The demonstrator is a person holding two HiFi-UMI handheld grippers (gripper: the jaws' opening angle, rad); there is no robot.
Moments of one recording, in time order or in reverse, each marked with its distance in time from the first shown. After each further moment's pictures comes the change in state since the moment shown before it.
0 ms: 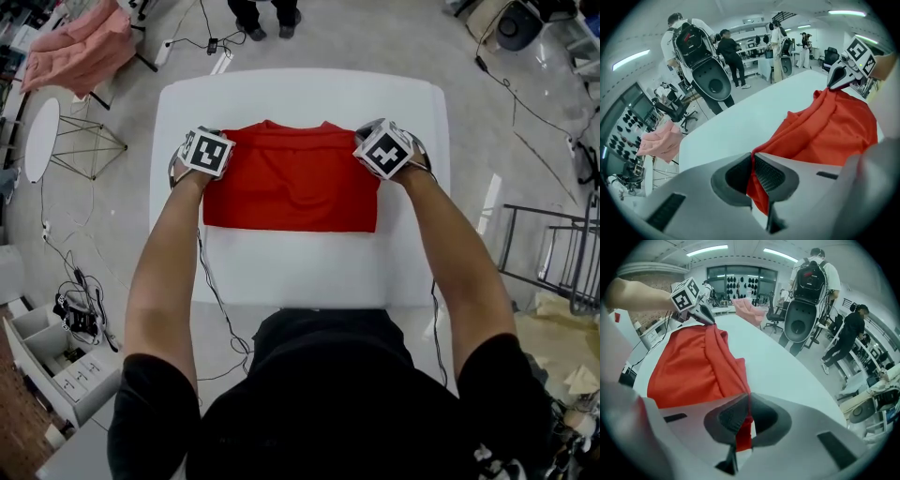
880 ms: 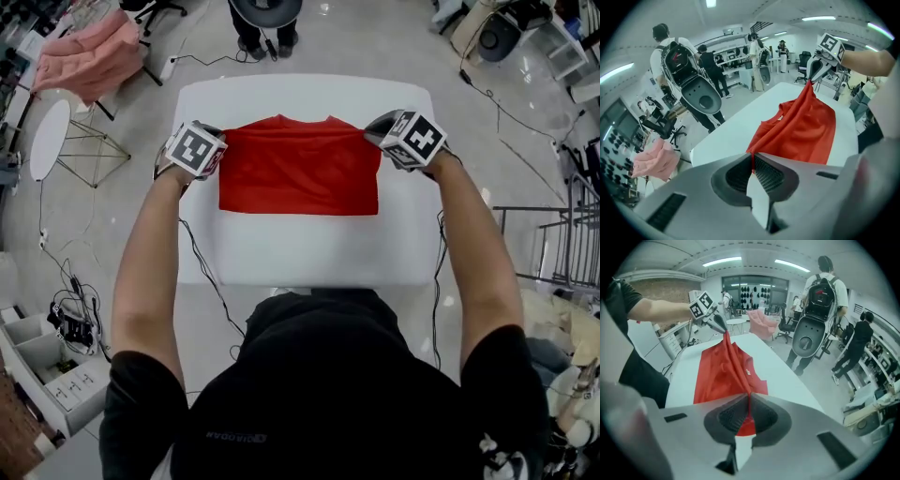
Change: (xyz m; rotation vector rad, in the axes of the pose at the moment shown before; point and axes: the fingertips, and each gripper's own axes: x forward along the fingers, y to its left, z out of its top) left arm -0.120 -0.008 0.001 0.206 -0.115 -0.128; right arm -0.120 0.043 0.029 -0.087 -0.086 0.120
